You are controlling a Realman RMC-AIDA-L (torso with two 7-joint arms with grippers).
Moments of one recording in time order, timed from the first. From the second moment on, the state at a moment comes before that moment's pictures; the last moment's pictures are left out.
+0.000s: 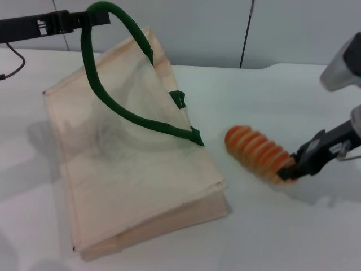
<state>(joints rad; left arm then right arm) -0.87 -1.81 2.86 -0.49 -0.52 1.74 -1.72 0.93 2.02 -0.86 -0.61 0.47 1.44 -1.19</state>
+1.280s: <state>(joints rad) -0.97 -1.78 2.86 -0.53 -0.41 1.80 -1.73 0.95 1.97 -0.63 -0.67 0.53 1.58 -1.35</state>
